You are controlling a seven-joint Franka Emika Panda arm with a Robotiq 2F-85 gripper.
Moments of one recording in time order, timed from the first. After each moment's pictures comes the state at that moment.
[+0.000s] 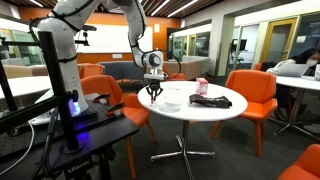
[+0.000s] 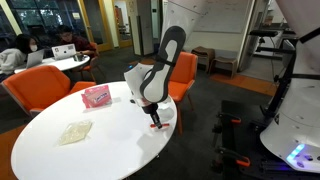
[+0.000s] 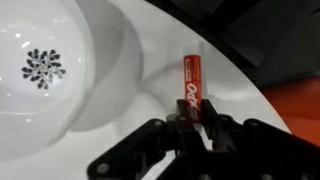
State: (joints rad) arm -0.06 0.67 0.04 -2.08 -0.29 2.49 -0.41
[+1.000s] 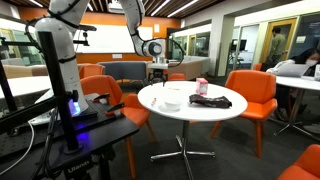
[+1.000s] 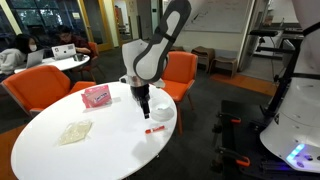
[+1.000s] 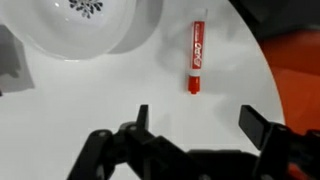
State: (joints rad) arm -0.18 0.50 0.16 -2.12 -0.16 2.57 -0.58
